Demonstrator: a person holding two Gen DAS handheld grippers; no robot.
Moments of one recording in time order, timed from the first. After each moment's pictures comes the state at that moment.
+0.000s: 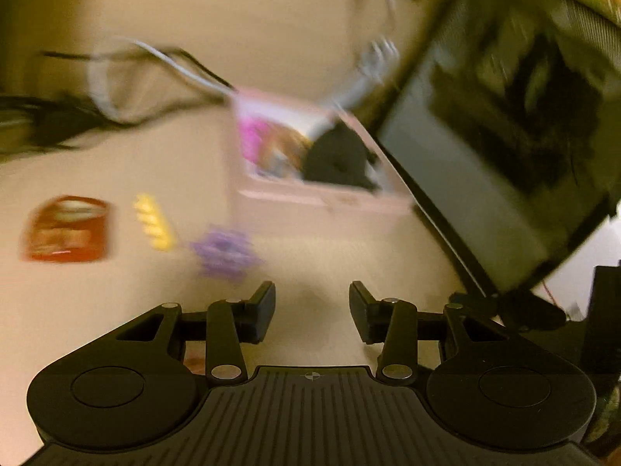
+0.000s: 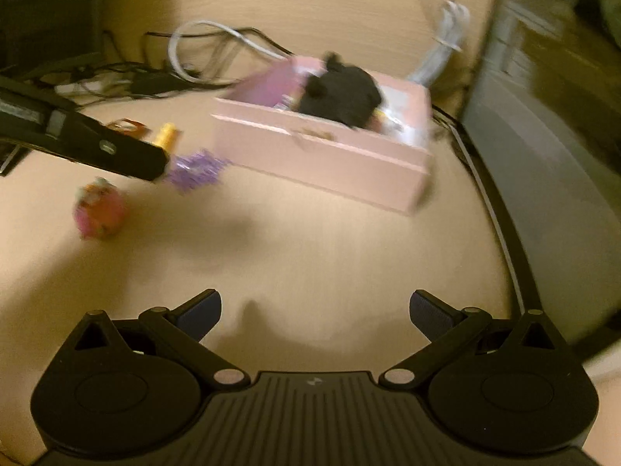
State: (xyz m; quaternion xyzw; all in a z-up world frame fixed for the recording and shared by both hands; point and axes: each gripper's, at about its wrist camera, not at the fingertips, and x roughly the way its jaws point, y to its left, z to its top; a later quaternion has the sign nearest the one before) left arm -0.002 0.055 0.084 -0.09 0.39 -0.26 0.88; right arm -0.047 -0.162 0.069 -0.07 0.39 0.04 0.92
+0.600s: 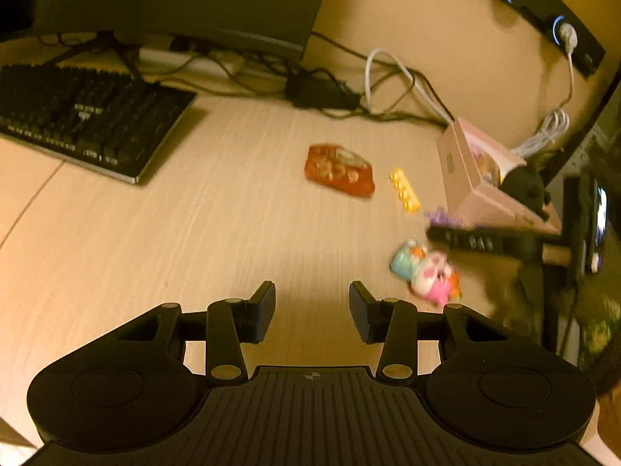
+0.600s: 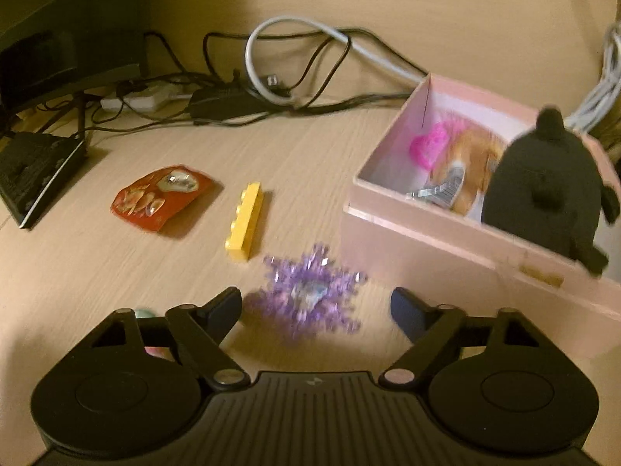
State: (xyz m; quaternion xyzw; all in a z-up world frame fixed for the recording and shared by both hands) left arm -0.070 0.175 0.071 -0.15 0.41 -0.02 0.90; right arm 0.083 -0.082 0.046 -0.05 0.40 0.15 0.90
